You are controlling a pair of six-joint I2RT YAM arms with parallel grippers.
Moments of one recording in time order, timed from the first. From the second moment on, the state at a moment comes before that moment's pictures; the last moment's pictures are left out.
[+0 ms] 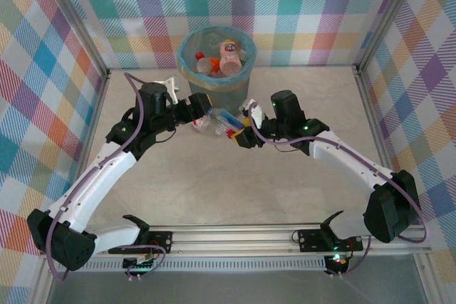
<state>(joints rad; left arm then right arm) -0.46 1.19 1.19 -0.44 0.20 -0.73 0.60 1.37 1.08 -0.32 -0.63 -0.14</state>
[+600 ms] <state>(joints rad) -0.46 1.25 1.24 -0.45 0.24 -0.79 0.64 1.38 1.10 -0.26 -0.61 -0.09</state>
